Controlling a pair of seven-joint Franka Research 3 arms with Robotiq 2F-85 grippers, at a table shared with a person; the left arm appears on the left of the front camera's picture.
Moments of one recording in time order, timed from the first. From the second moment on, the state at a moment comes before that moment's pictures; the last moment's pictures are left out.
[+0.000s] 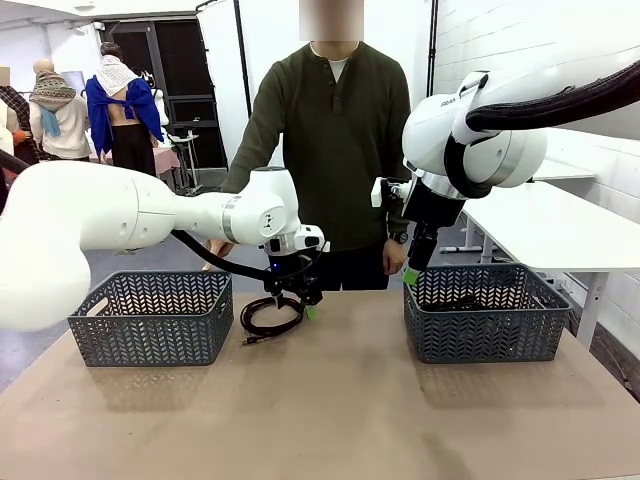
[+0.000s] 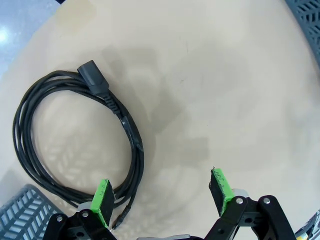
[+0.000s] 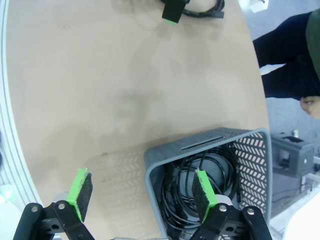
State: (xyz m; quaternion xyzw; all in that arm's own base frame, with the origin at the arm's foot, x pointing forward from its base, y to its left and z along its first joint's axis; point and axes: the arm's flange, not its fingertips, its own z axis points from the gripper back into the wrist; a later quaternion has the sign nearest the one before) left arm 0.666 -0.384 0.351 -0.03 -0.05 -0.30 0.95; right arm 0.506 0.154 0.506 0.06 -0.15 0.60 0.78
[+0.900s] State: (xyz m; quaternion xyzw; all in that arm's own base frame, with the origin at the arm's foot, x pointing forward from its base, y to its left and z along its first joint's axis) left arm 0.677 -0.391 0.327 -0.04 -0.03 -0.30 0.95; right arm 0.506 0.154 0.506 0.06 -0.15 0.60 0.78
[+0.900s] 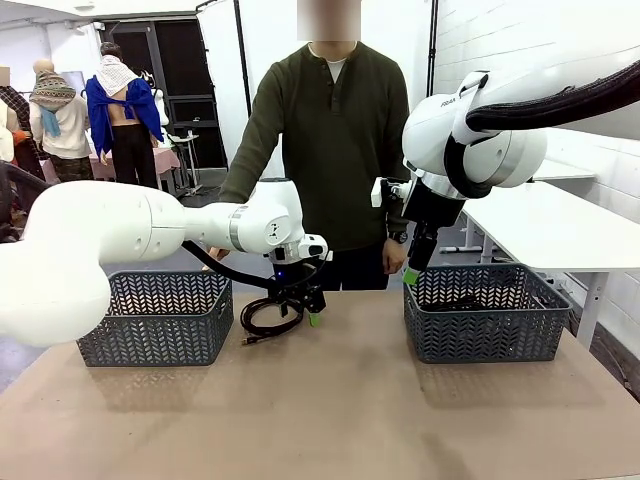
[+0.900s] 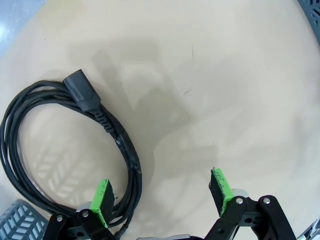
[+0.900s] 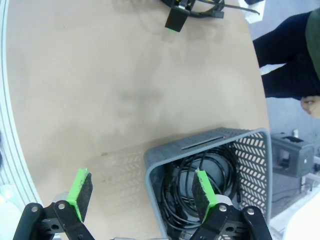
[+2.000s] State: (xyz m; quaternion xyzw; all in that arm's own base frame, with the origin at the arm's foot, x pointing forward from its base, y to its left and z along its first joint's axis) left arm 0.687 -0.402 0.309 -0.05 -0.03 -0.32 0.95; right arm 0.506 0.154 0.506 0.06 -0.15 0.60 0.78
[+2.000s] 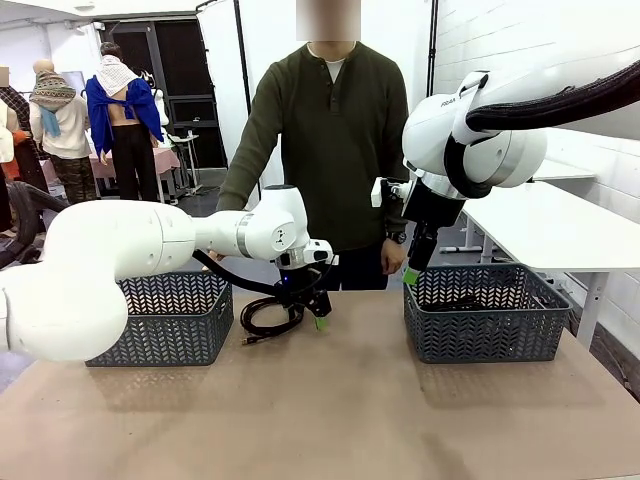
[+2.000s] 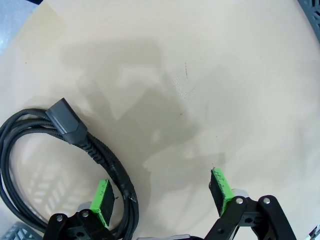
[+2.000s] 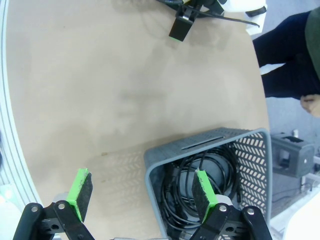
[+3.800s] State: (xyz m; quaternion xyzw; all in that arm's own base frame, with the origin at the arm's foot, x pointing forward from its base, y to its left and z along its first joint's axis) left arm 0.688 -0.405 0.313 -0.03 -0.01 -0.32 0.95; right arm 0.506 0.154 0.506 0.06 -0.15 0.60 0.78
